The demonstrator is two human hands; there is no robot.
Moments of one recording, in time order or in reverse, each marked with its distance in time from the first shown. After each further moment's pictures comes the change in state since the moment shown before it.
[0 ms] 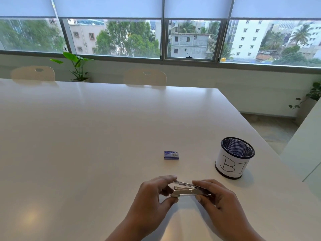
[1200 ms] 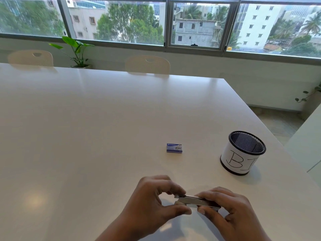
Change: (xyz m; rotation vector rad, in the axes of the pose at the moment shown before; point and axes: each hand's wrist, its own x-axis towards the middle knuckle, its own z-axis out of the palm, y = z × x) left_hand -0.002 0.013 -0.019 -0.165 -0.059 0.124; right_hand -0.006 -0.024 -0.012 -0.076 -0.097 -0.194
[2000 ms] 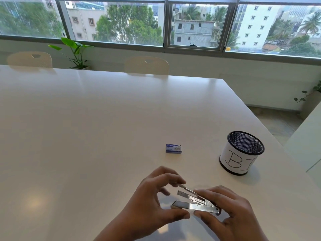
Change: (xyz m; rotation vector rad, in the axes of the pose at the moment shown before) left_hand 0.001 -0.002 0.001 -0.042 -0.084 -0.089; right_hand -0.001 -0.009 0.000 -0.014 0.095 -0.047
